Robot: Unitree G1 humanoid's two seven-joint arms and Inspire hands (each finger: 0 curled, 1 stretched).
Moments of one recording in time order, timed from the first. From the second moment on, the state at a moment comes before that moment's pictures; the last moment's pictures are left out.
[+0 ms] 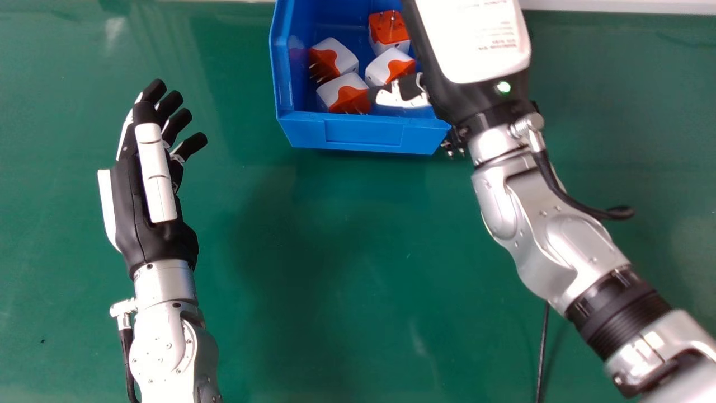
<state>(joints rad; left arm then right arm) -0.22 0.01 0.26 0.53 -0.18 -0.55 0.03 -0.69 -0.26 0.51 0.49 -0.90 0.03 -0.63</state>
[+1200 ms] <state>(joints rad) -0.20 0.03 0.27 0.49 -0.20 -0.54 -0.01 -0.02 -0.12 0.19 0.36 -0.26 -0.73 -0.46</state>
